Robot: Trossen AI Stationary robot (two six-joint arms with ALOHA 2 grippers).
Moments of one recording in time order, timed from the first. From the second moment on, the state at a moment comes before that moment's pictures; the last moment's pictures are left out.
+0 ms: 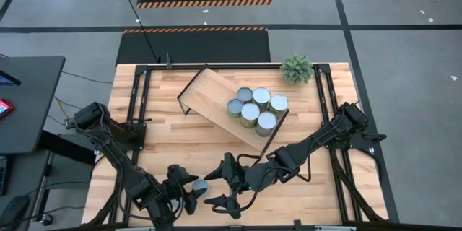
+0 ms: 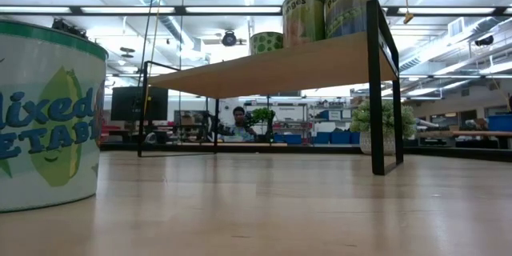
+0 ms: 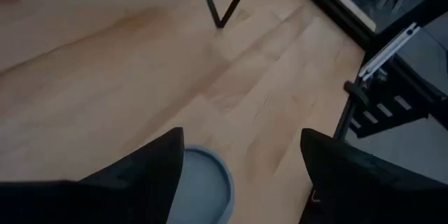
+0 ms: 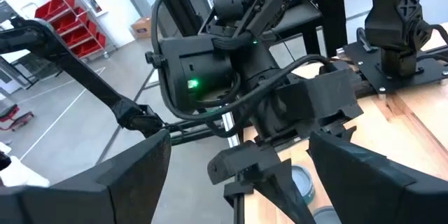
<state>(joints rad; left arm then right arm) -0.91 1.66 1.19 -0.58 -0.88 -1.56 0.53 1.92 1.75 -0.08 0.32 0.52</state>
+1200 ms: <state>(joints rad) -0.85 1.66 1.19 -0.63 -0.90 -1.57 0.53 1.92 1.75 -0.08 0.32 0.52</state>
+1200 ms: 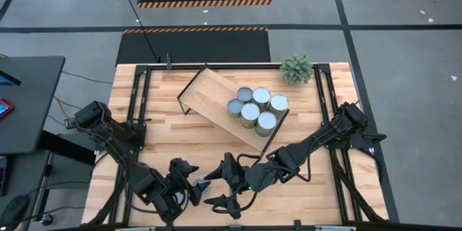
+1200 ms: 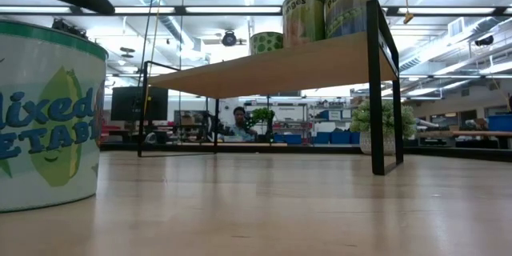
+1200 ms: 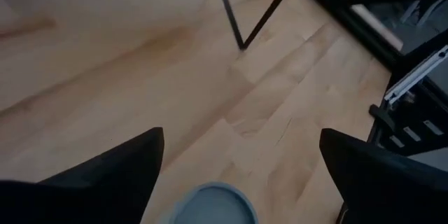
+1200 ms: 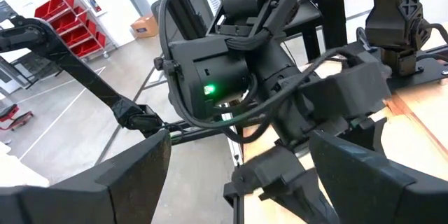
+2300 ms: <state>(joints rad) -0.86 1.48 1.19 -0.69 -0.44 -0.93 0.53 1.92 1.75 -0.04 0.33 0.52</state>
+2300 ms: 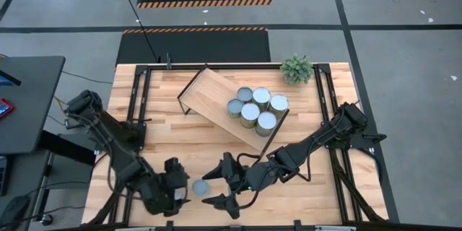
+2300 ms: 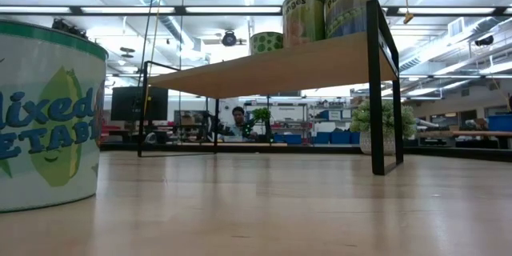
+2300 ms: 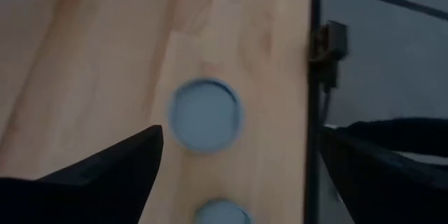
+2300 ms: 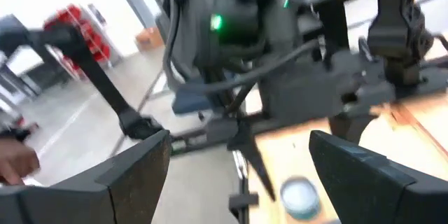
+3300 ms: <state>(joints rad) -0.88 1.84 1.19 -0.61 -0.54 -1.10 0.53 1.93 1.75 -0.15 0.15 0.69</state>
